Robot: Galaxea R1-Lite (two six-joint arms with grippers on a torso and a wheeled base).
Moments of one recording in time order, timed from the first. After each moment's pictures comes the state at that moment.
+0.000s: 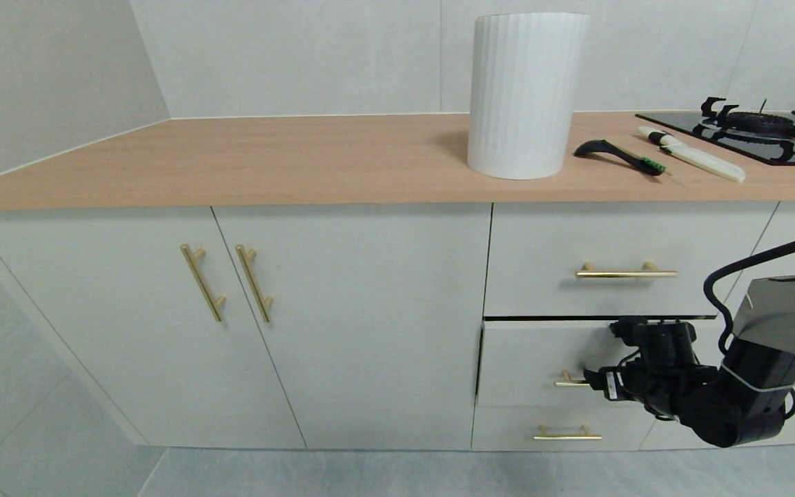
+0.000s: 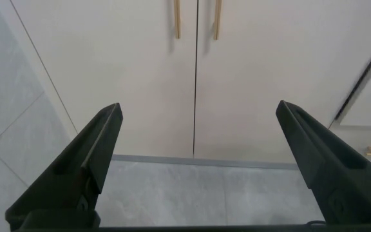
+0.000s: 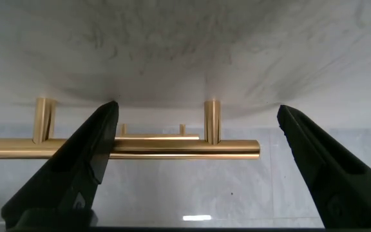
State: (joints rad) left arm 0.00 0.00 0.00 0.00 0.04 -0.01; right arm 0.13 2.33 -0.70 -0.95 -0.20 0.02
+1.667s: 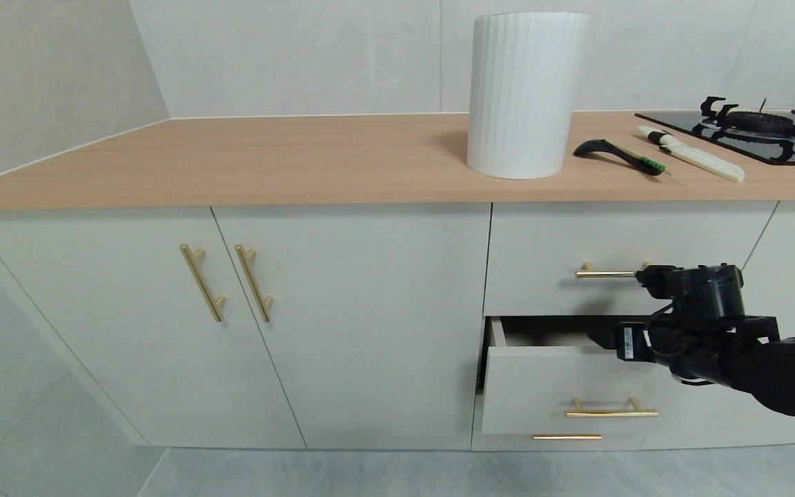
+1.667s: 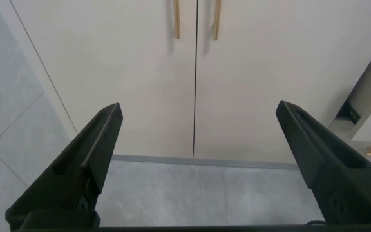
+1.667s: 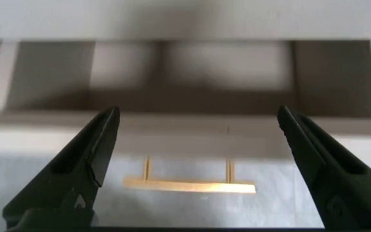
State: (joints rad) left arm 0.00 0.00 0.00 0.00 0.04 -0.01; right arm 0.19 1.94 -0.72 -0.65 -0.15 0.13
